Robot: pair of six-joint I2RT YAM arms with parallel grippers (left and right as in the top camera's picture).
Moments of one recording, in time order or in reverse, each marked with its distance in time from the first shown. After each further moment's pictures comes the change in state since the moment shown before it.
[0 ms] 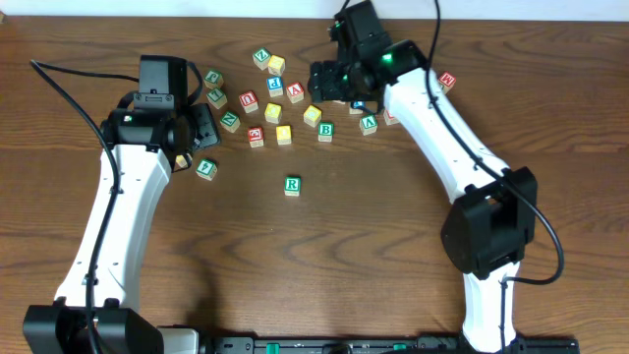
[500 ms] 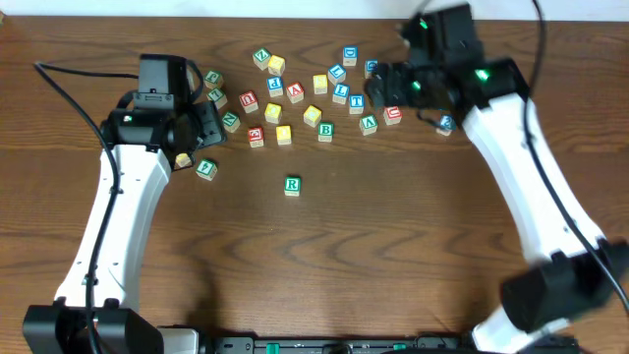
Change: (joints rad) left arm -0.003 0.000 0.000 0.023 0.102 0.000; right arm -0.152 -0.337 -0.211 -0.058 -0.034 -0.099
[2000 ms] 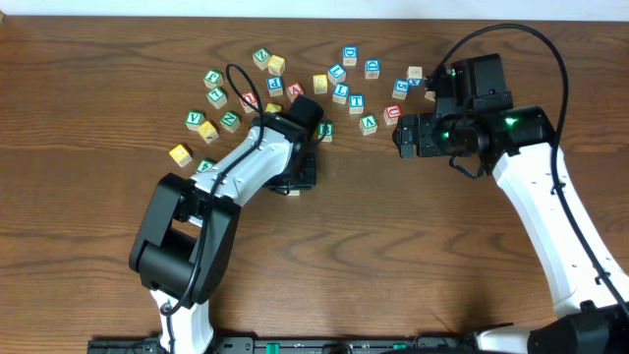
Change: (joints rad) left arm -0.422 0.455 0.003 0.021 0.004 -0.158; right arm -0.097 -0.277 -0.418 0.007 0.022 -0.146
